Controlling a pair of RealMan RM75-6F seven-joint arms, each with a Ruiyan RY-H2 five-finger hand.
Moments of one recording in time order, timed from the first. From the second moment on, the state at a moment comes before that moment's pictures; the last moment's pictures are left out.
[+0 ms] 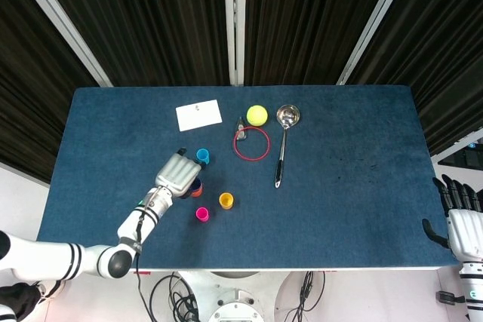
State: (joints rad) left arm -1.05 -1.39 -0.06 -1.78 0.64 0.98 0.80; right arm 0.04 -1.15 0.07 -1.48 -1.43 1.44 0.07
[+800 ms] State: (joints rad) left arm -1.10 -1.55 -0.07 -1.84 0.76 1.05 0.87; right arm 0.04 -1.14 0.08 -1.48 -1.44 1.46 0.10
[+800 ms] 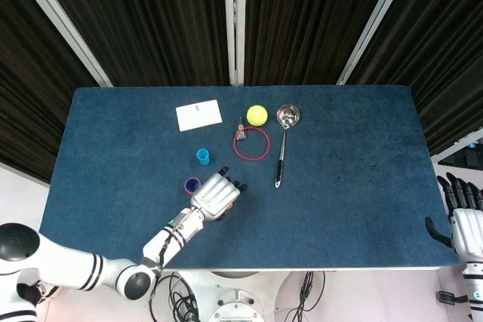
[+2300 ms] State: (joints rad) left arm -1.11 -1.67 -0.07 -1.63 0.71 0.99 0.82; right arm 0.04 -1.16 0.07 -1.42 -1.42 1.42 0.16
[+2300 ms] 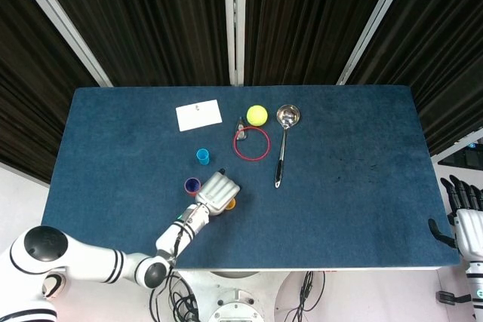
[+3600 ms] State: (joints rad) left arm -1.02 -1.41 -0.10 -1.76 0.62 1.00 0.66; right arm 0.04 -1.13 0.07 -1.48 -1.44 1.44 0.11
